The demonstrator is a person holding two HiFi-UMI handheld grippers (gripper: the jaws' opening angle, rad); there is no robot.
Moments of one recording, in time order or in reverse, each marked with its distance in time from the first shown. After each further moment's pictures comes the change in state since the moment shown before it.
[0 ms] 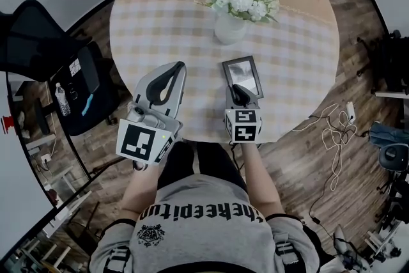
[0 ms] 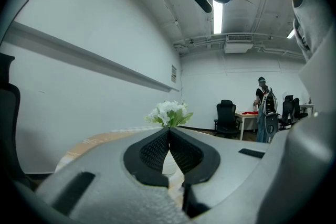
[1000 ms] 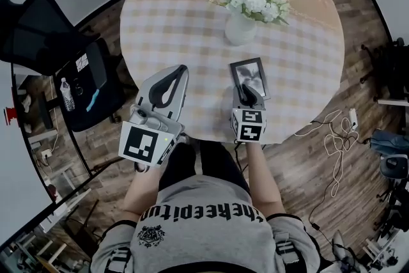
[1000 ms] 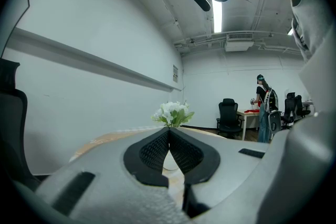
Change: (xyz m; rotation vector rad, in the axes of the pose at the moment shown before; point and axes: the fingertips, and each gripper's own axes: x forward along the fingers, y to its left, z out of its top) left arm -0.027 0.008 0.001 0.018 0.002 0.027; right arm 0.004 -0.001 -0.004 0.009 -0.039 -0.038
